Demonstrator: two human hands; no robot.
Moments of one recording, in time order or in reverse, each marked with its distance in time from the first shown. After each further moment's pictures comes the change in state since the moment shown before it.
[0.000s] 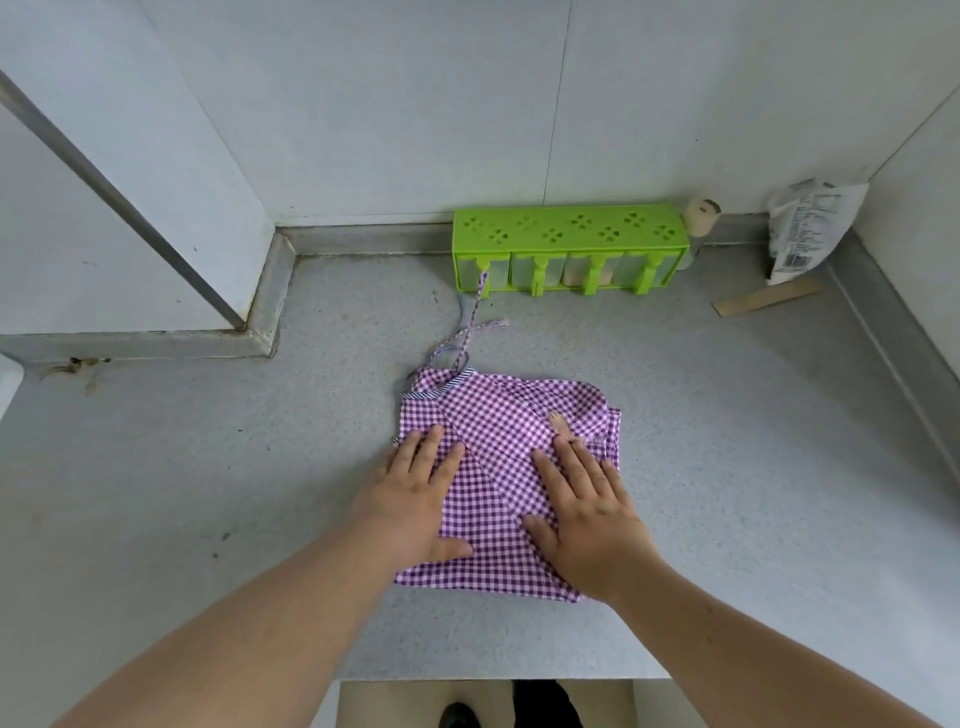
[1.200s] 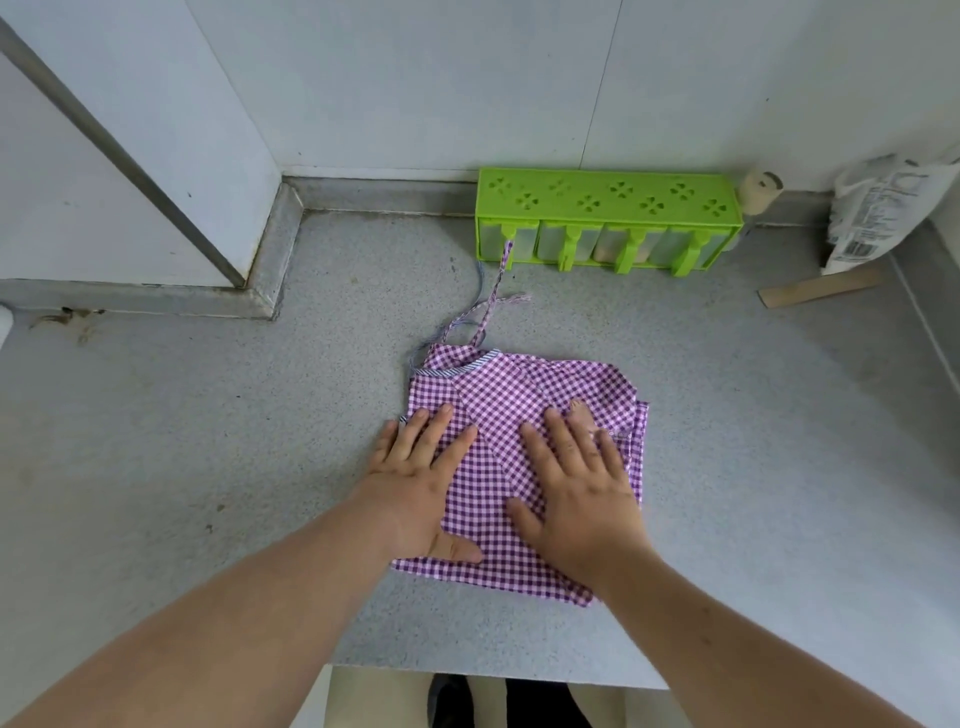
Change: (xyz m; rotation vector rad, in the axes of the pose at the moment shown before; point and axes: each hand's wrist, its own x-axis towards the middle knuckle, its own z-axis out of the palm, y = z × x) left_hand 0.013 -0.010 0.012 -0.066 -0.092 0.036; right_hand 0.027 -0.018 -0.006 -0.051 0.026 -0.053
